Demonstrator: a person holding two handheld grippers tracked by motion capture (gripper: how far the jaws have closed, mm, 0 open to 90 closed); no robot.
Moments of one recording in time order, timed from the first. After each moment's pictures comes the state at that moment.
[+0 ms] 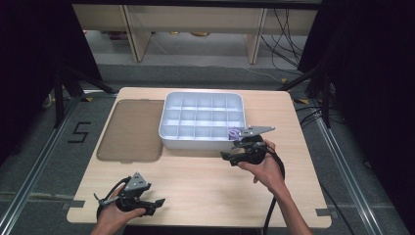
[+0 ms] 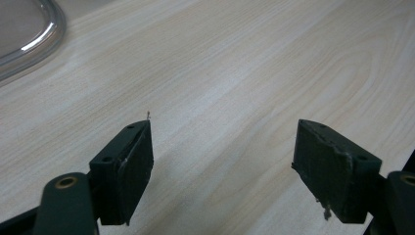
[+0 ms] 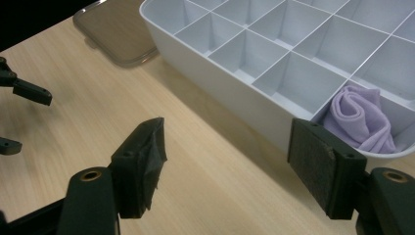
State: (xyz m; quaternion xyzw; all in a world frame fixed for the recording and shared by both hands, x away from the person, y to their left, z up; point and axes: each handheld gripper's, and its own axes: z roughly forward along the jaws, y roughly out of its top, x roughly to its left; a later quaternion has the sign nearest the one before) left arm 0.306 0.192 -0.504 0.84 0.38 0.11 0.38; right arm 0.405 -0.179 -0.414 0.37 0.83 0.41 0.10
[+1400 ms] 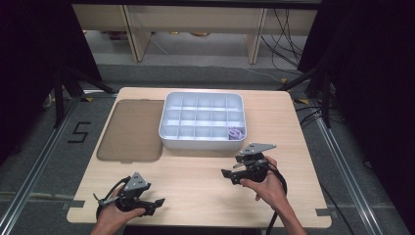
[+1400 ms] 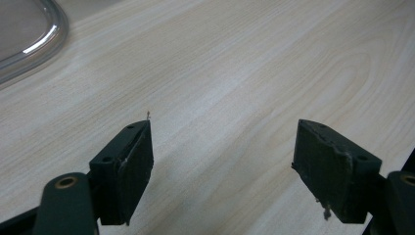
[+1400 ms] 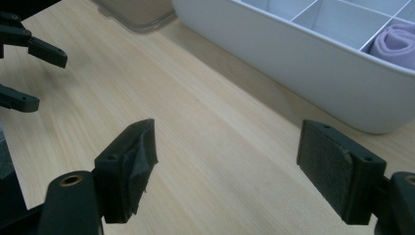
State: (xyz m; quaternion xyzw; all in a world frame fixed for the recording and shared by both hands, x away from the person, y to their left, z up) left arm 0.305 0.194 -0.502 0.84 0.38 0.11 0.38; right arm 0.371 -0.185 -0.443 0.37 0.83 0.41 0.08
